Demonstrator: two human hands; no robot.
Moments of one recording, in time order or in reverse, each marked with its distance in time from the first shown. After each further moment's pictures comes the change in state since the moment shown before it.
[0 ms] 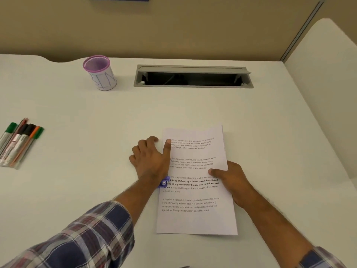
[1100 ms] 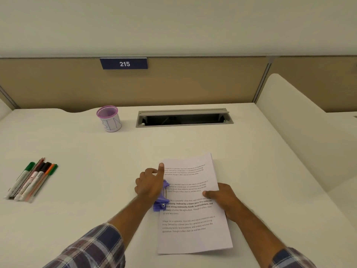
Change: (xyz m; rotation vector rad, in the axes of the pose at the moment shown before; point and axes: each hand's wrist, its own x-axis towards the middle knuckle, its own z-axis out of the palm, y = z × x) left_hand 0.002 0.019 -0.048 -0.228 -0.305 -0.197; right_hand -0.012 -0.005 -0.001 0.043 -0.013 -0.014
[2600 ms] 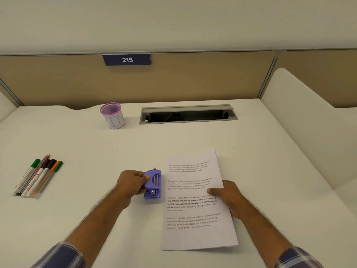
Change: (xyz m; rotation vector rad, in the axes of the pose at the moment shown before) left_hand -0.004 -0.026 -0.077 -0.426 -0.209 -0.084; right_hand 0.001 0.000 0.001 0.014 0.006 -0.001
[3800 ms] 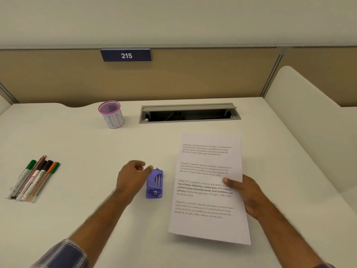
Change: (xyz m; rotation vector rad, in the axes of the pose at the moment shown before) left_hand 0.014 0.015 0.003 0.231 0.187 0.184; right_hand -0.009 -0.028 -0.025 0.245 -0.039 -0.082
